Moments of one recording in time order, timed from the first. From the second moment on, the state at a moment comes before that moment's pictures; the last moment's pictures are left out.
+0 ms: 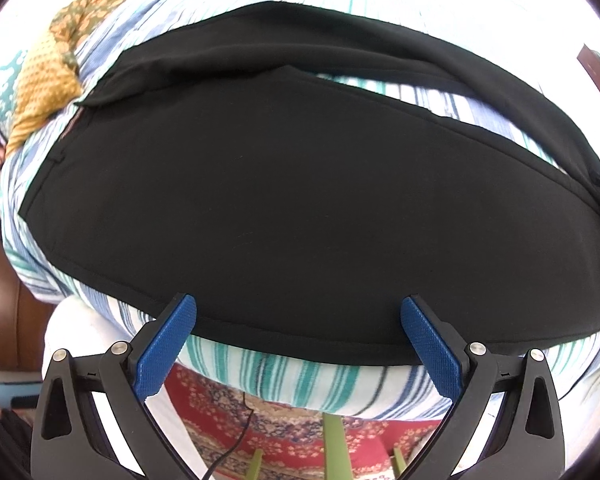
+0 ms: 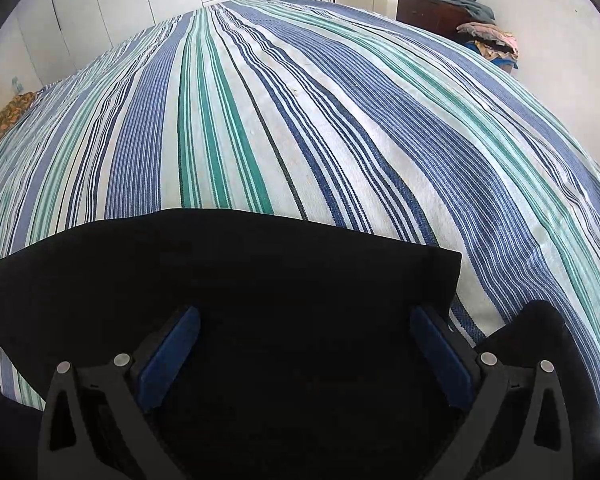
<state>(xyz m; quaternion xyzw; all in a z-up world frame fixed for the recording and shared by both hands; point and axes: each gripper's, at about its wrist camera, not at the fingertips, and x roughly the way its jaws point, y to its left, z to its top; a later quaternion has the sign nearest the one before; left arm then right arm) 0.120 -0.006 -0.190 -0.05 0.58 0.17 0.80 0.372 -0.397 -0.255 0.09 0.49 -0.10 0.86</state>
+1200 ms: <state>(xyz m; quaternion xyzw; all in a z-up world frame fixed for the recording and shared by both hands) 0.115 0.000 -0.189 -0.06 0.58 0.17 0.79 0.372 -0.397 -0.254 0.09 0.49 -0.10 0.86</state>
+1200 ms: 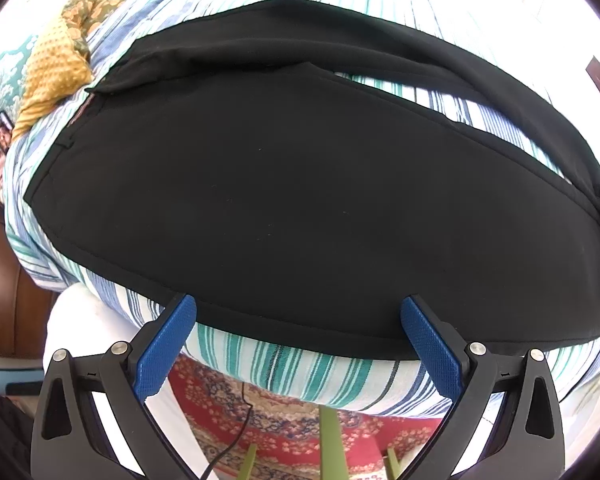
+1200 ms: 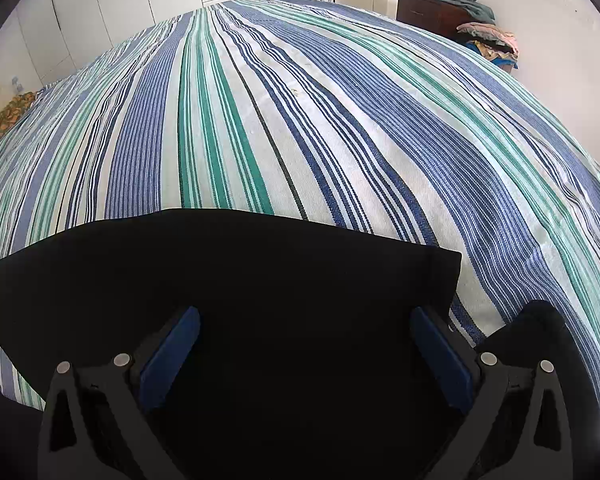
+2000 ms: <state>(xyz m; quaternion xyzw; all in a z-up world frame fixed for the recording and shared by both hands) 0.114 0.004 -0.192 -0.06 0.58 0.17 0.79 0.372 -0.397 -0.255 0.09 0.49 -0.10 0.86</state>
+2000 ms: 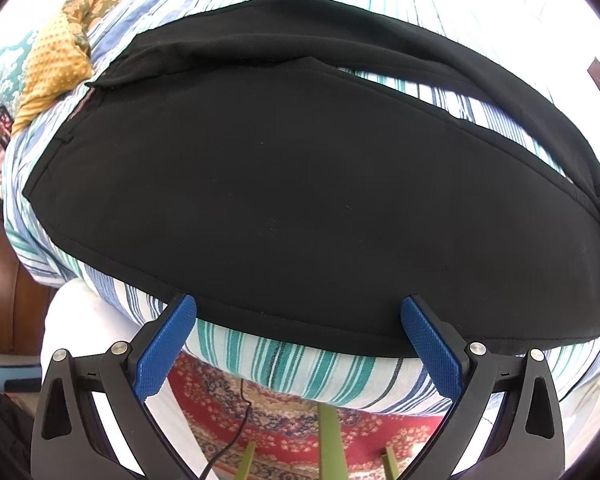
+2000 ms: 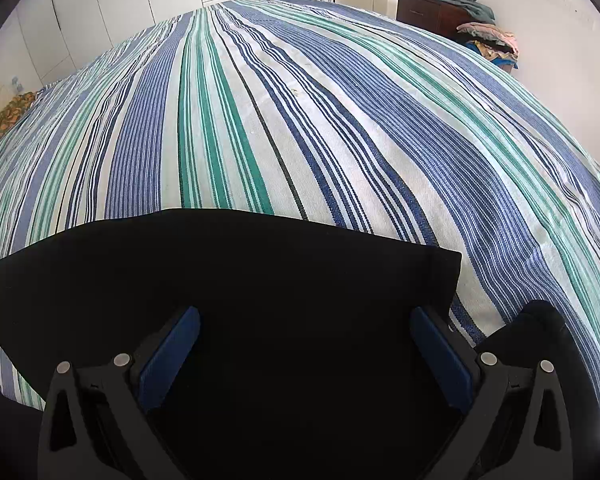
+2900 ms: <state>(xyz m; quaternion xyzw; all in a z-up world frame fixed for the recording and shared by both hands) 0.114 0.002 -0.192 -0.06 0.59 0.18 0.79 0.372 -0.397 -0.254 0.09 0.49 -0.10 0.86</state>
